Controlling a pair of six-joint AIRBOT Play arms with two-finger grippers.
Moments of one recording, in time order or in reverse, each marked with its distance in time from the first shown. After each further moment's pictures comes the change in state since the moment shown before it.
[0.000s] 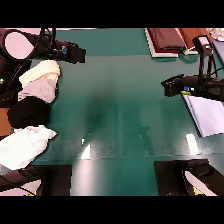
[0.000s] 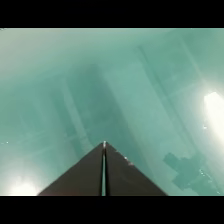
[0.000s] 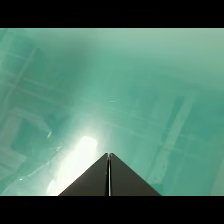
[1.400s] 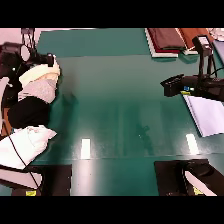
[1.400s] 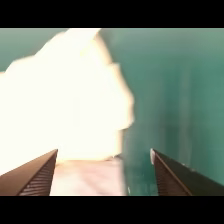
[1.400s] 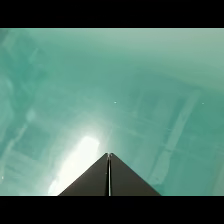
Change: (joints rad) left arm 0.405 -0.344 0.000 0.342 0.134 -0.112; right arm 0.003 0.000 0.000 0.007 -0.002 0.000
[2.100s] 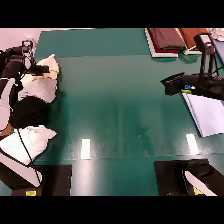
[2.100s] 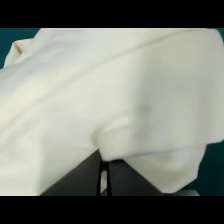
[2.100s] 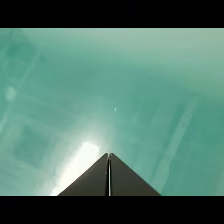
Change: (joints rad) left arm 0.118 -0.173 0.092 0.013 0.064 -0.001; right arm 0.000 0.000 0.036 -0.001 -0.010 0.000
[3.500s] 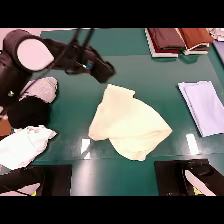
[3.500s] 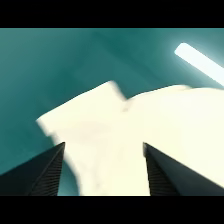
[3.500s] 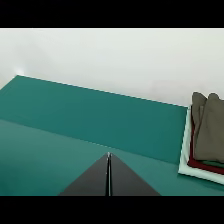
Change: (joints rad) left arm -0.686 0.516 -0.052 -0.392 -0.292 0.289; right arm -0.063 0.003 0.493 -0.077 -0.031 0.011
